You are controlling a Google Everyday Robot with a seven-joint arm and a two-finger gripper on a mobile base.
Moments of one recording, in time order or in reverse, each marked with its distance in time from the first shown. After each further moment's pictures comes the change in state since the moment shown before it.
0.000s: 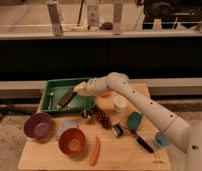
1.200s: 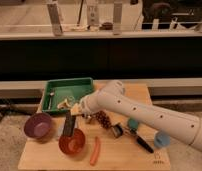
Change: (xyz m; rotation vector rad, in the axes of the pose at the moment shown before) arm -0.122 -0.003 -0.027 -0.345 -0.043 -0.502
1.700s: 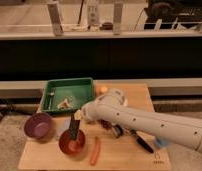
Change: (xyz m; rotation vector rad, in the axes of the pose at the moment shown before) arm -0.025 0.024 0.015 -0.055 0.016 0.008
